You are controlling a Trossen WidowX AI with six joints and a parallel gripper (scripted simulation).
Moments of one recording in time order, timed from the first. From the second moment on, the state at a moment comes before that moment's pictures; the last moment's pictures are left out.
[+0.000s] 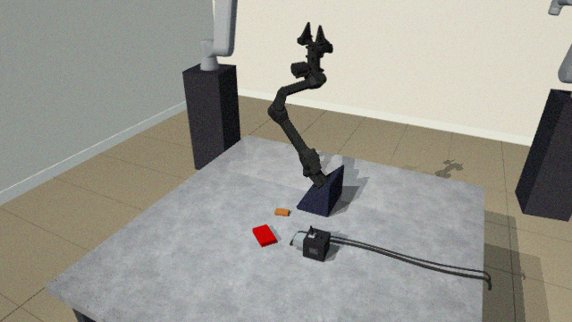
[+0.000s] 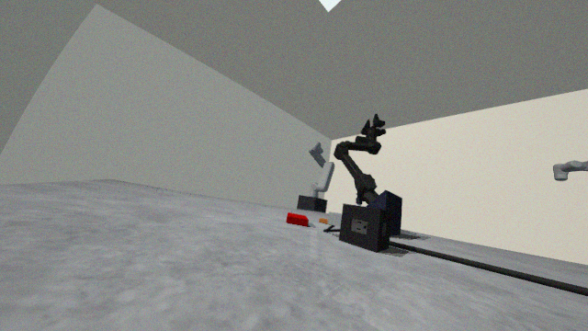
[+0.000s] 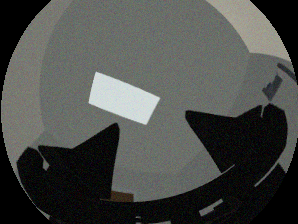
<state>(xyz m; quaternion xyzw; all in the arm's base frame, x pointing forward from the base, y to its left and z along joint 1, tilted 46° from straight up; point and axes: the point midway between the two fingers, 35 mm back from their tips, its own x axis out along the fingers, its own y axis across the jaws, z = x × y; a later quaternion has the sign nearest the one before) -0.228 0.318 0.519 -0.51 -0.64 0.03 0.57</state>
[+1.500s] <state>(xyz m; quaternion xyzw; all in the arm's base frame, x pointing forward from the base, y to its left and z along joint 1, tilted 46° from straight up) 0.105 0.531 0.251 -0.44 -0.14 0.41 0.79</state>
